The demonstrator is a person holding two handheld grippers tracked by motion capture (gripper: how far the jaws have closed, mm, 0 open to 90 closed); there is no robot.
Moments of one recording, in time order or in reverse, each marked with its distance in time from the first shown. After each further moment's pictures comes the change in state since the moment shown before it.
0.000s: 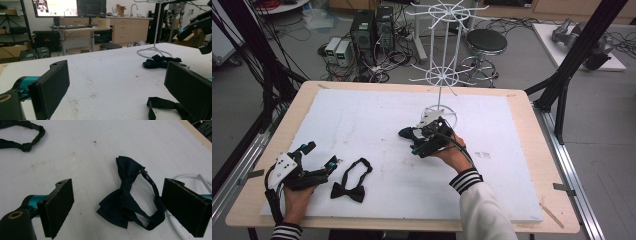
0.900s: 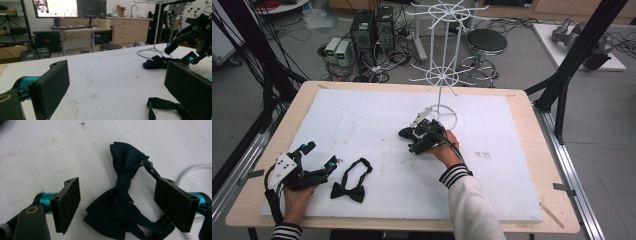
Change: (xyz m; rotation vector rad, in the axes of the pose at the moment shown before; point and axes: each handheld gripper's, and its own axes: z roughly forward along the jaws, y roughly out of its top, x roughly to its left) left arm 0.000 0.000 -0.001 -0.005 0.002 -0.001; right arm -0.010 -0.001 0.041 0.119 0.001 0.014
